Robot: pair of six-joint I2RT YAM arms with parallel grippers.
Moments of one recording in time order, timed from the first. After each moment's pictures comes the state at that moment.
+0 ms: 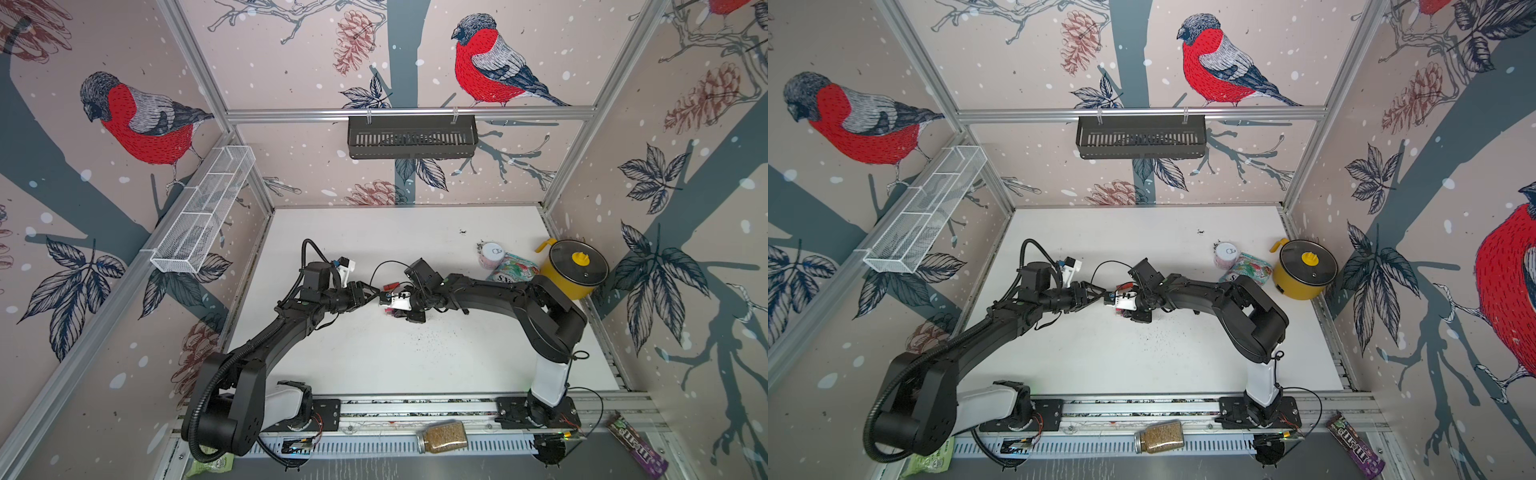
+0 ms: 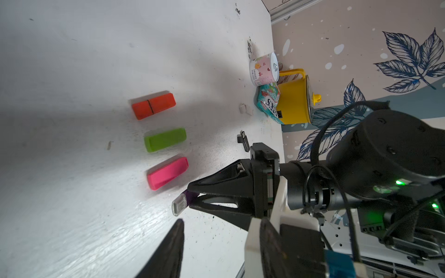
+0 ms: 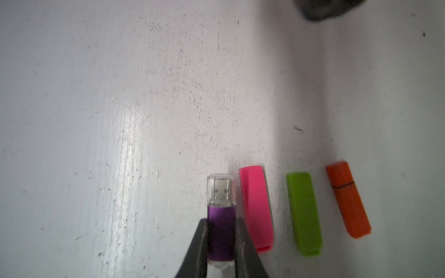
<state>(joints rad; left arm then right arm) -0.21 1.23 0.57 -0.04 0.79 -0.64 0.85 1.89 1.14 -0.27 -0.38 -0.74</state>
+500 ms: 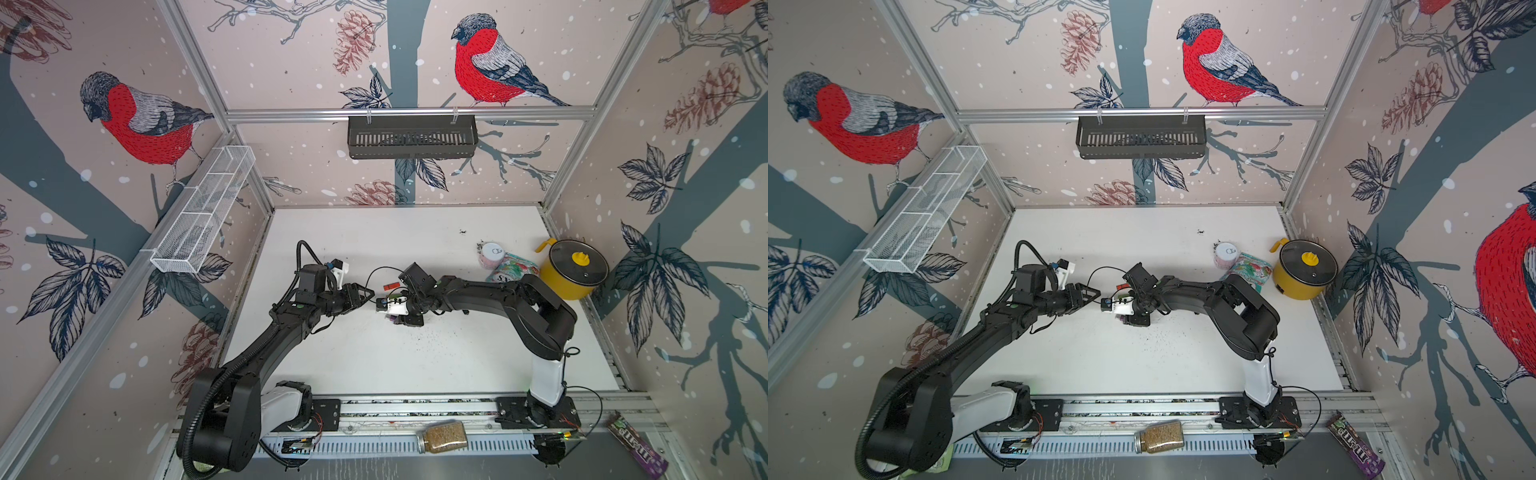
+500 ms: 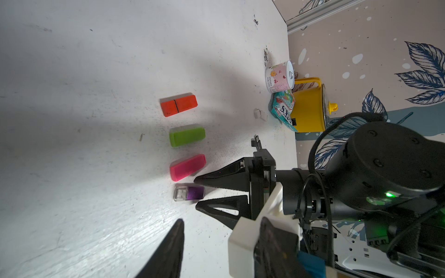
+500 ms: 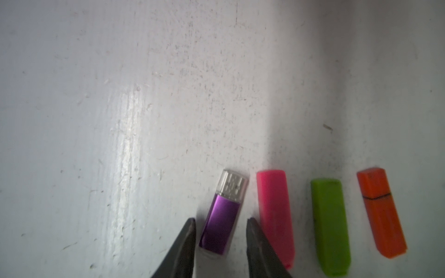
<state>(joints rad) -0.19 1.17 0.56 -0.12 0.73 -0.62 0.87 1.93 1.17 -0.31 -0.34 -0.76</state>
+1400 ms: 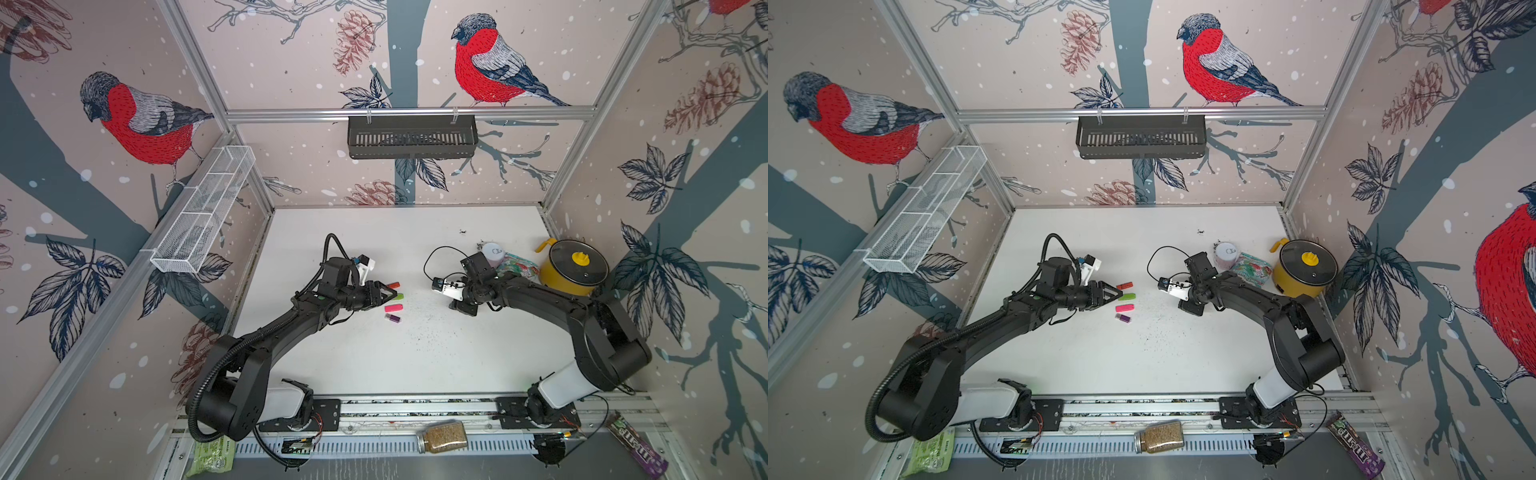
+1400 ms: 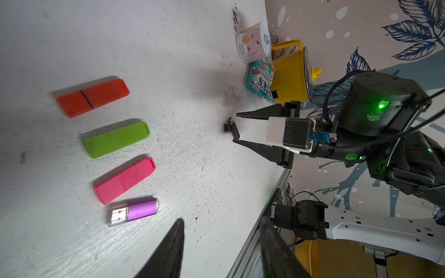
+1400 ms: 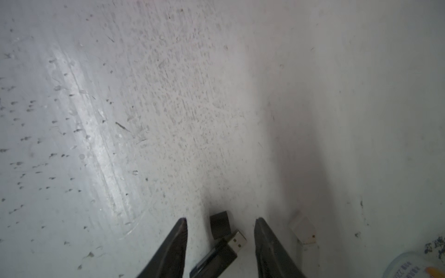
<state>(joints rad) -0.38 1.33 0.65 0.00 0.76 -0.67 0.50 1.57 0.86 -0.41 -0.18 -0.83</state>
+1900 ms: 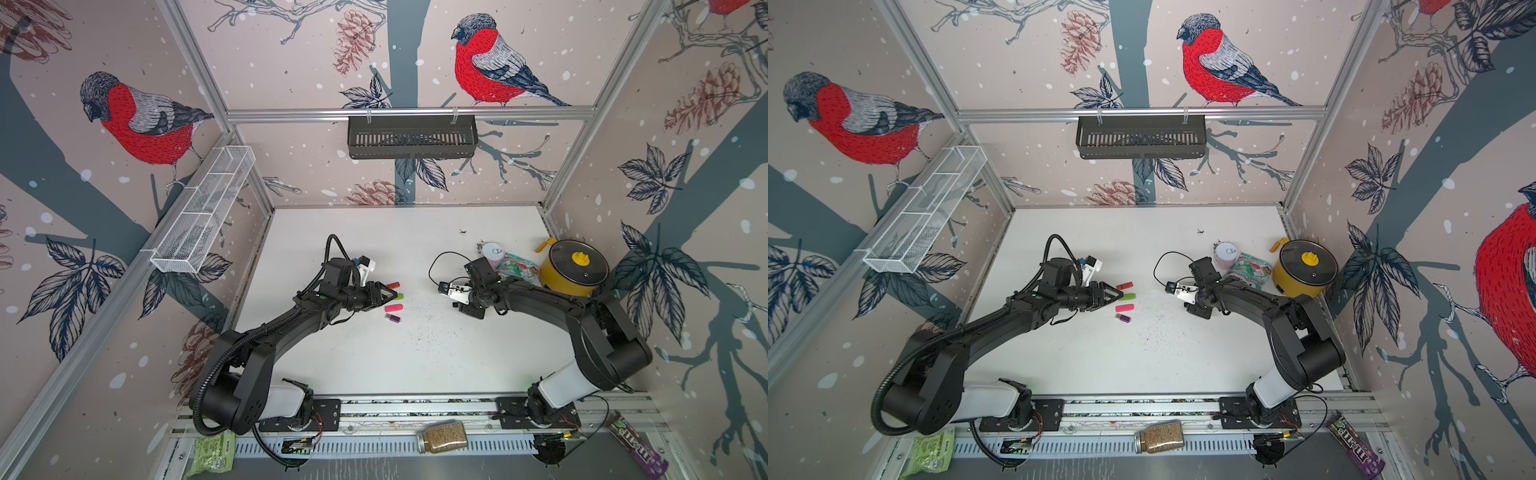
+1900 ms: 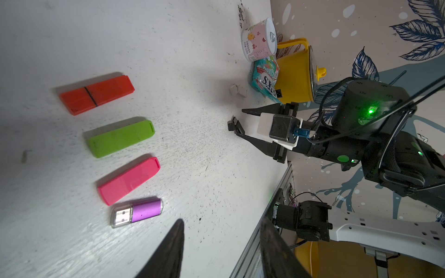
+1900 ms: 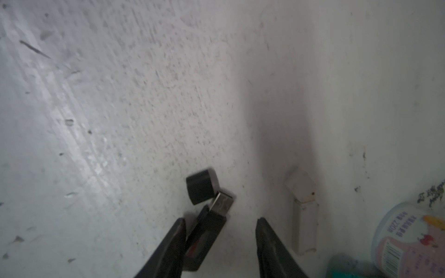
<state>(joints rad) -0.38 1.36 0.65 0.00 0.76 -0.67 0.46 1.57 0.80 -0.37 -0.05 -0.84</state>
